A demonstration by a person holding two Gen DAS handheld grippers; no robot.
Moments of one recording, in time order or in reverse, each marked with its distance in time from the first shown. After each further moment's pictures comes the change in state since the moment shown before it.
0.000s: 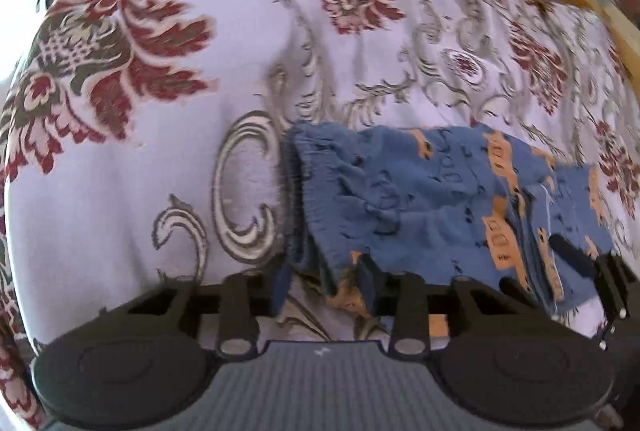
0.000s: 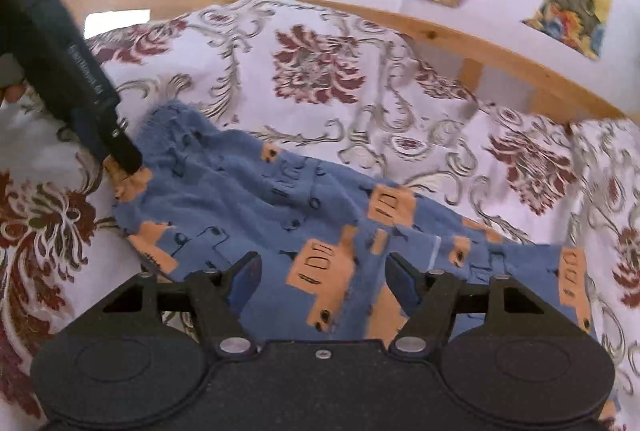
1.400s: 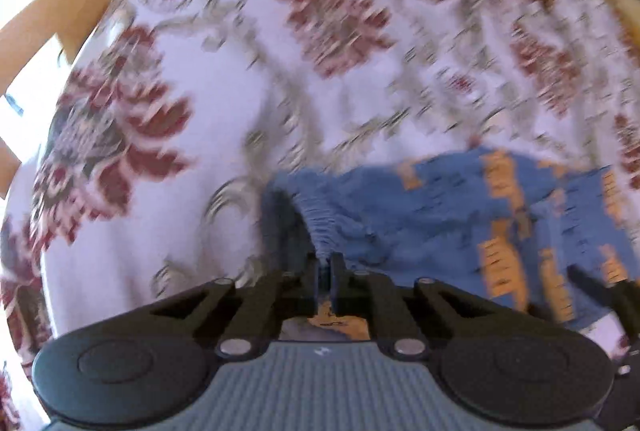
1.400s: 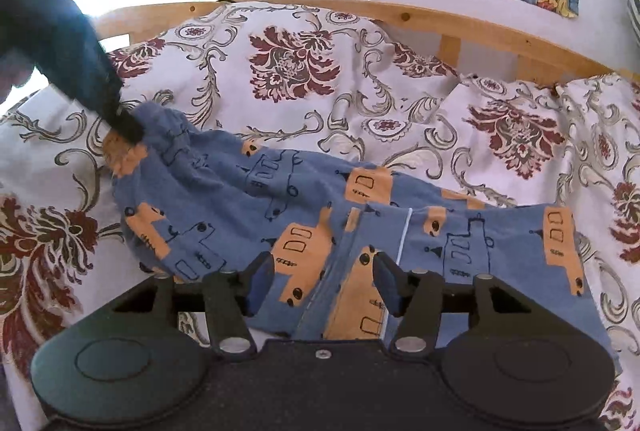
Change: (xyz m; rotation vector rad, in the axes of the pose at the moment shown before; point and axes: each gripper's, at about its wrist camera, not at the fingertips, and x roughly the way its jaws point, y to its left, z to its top) left arm -0.013 -0.049 0.017 0.084 -0.041 0.165; right arm -0.018 -0.031 -0.009 0.152 0.011 0.028
